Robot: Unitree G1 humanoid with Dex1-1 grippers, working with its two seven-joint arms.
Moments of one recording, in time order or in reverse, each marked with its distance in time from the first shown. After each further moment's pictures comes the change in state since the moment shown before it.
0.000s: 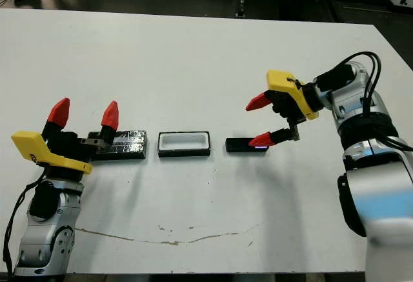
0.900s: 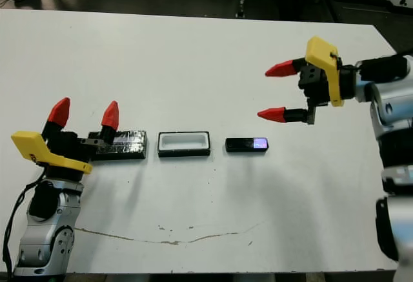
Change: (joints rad) left arm 0.000 0.000 0.001 0.000 0.001 0.000 -0.006; right arm 0.088 -0.130 -0.097 -0.276 0.213 0.158 -0.077
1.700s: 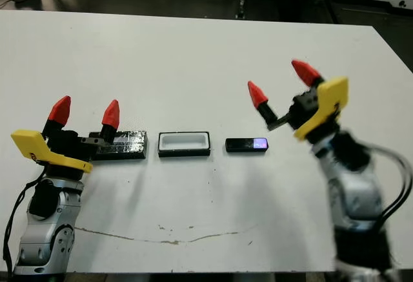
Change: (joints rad) left arm -0.005 0.001 0.002 0.000 -0.005 0.000 -0.009; right arm 0.542 0.136 -0.336 -0.739 0.221 0.175 -0.751
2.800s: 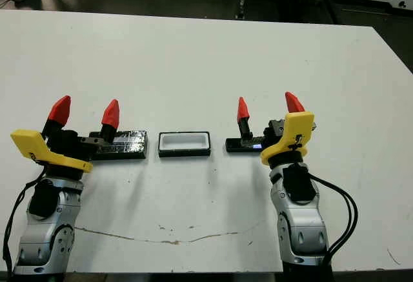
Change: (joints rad) left arm -0.004 0.001 0.000 -0.001 -0.004 0.000 -0.003; right arm 0.308 0.491 0.102 -0.266 -0.223 -0.041 -0.639
